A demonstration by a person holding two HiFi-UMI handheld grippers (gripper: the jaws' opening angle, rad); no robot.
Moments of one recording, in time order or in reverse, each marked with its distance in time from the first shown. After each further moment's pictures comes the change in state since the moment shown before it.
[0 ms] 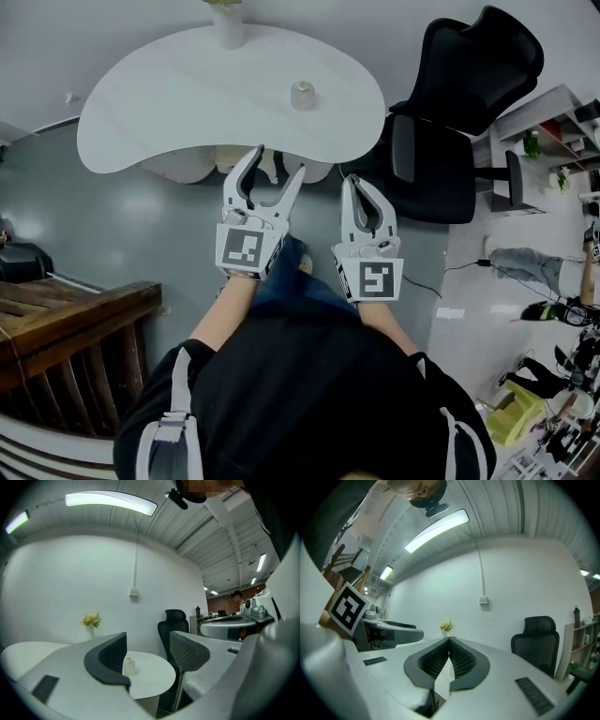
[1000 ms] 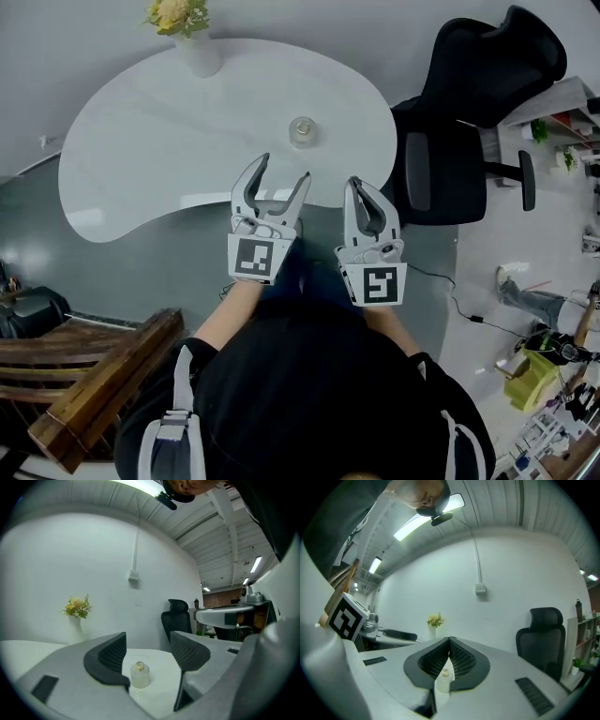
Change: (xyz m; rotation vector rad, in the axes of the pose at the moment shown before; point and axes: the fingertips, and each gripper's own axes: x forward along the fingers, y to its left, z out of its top) left arm 0.142 0.082 -0.060 -0.016 0.115 -0.124; right arm 0.151 -0.044 -0.042 0.020 0.039 -0.091
